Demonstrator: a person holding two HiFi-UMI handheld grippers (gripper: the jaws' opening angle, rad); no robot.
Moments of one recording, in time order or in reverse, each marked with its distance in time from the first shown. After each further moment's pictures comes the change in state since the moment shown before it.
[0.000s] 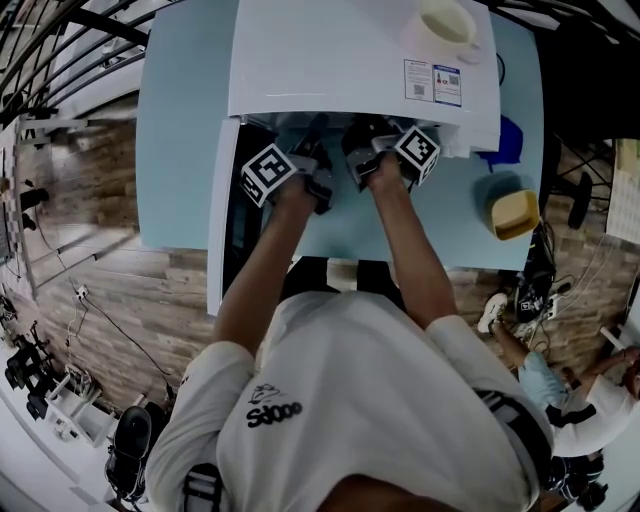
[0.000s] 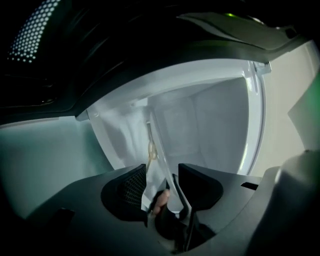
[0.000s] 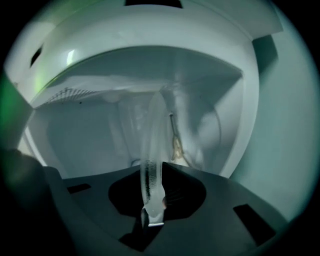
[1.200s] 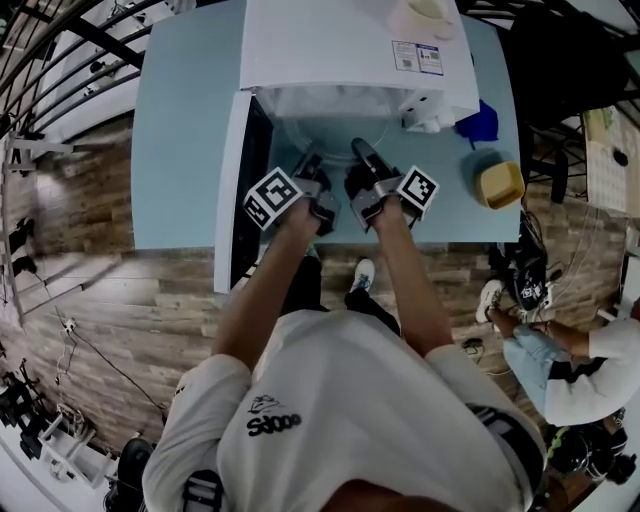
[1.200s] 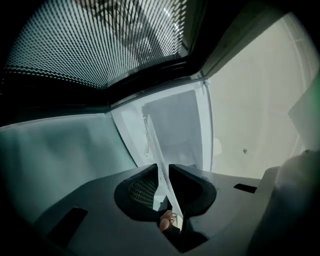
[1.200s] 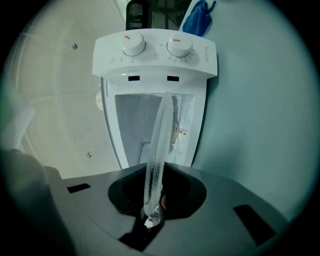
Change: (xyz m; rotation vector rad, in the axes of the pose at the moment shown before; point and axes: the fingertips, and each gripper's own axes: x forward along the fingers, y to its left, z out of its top) left arm -0.097 -0.009 -0.049 0.067 0.027 -0.035; right arm -0.126 0.013 -0.082 -0.112 0.005 0.048
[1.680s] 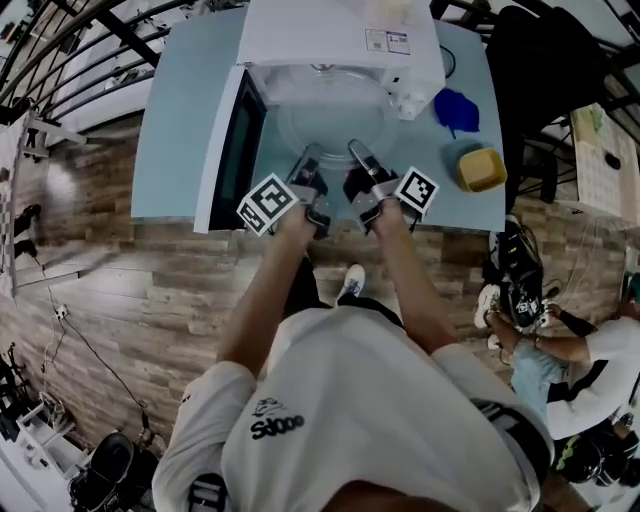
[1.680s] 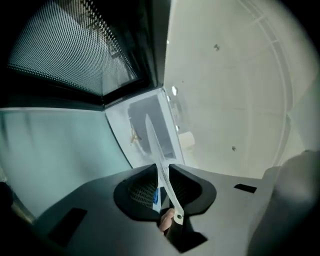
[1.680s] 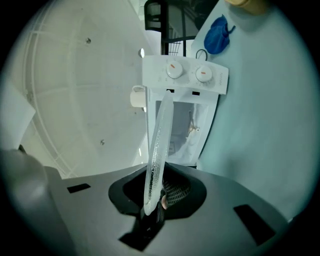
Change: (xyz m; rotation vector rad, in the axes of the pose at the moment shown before) left arm -0.074 -0.061 -0.071 0.065 -0.098 -0.090; right arm -0.097 0.054 -0.021 -0.092 0.093 0.106
